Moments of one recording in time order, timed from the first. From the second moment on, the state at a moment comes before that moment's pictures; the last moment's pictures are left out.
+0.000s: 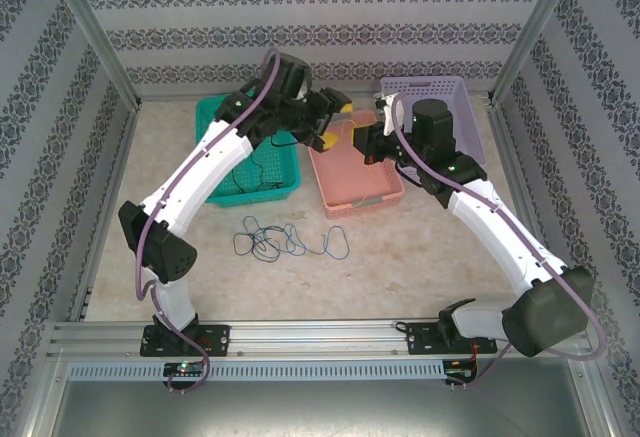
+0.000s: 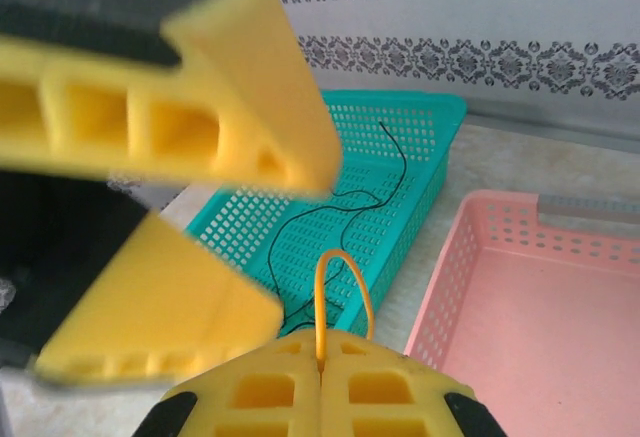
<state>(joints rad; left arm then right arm) -0.58 1.84 2.04 -0.83 0.39 -1.54 0.38 1.30 1.18 -0.24 -0.46 0.25</state>
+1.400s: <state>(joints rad) -0.57 2.01 2.35 -1.09 0.23 -0.28 0.33 1.53 1.34 -0.38 -0.98 0.53</state>
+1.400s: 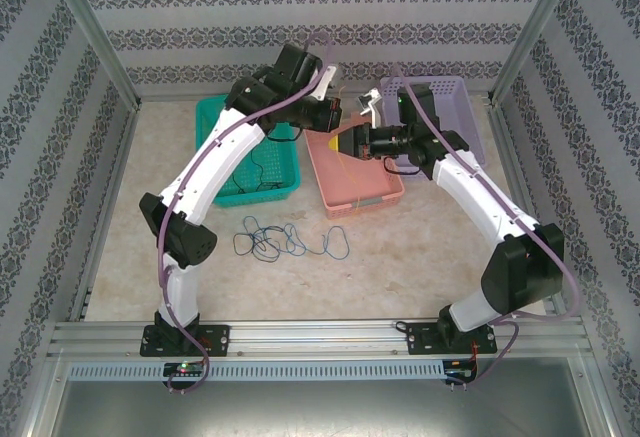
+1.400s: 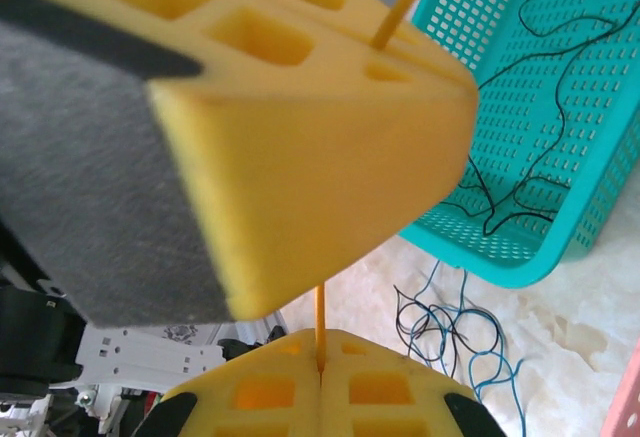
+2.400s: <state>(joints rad) -0.49 1.45 1.58 -0.97 0.05 -0.78 0.21 2.07 1.89 -0.70 -0.54 0.25</state>
